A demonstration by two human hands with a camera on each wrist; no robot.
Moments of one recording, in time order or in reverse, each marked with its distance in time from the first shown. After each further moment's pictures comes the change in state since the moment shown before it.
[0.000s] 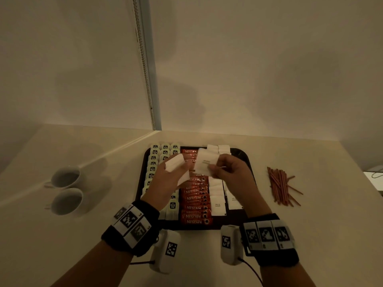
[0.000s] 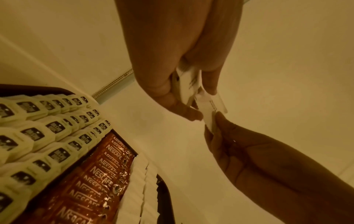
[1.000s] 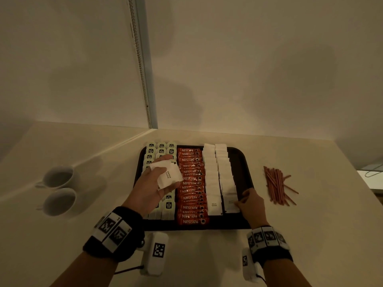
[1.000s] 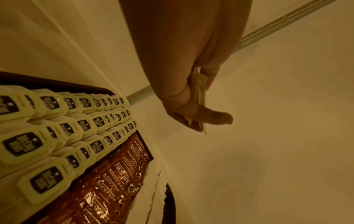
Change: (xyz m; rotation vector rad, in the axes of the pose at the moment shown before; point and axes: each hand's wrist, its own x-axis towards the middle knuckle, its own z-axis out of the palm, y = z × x) left_hand -0.004 0.001 -0.020 -0.323 0.058 -0.164; right_hand -0.005 0.152 -0.055 -0.662 0.277 0.385
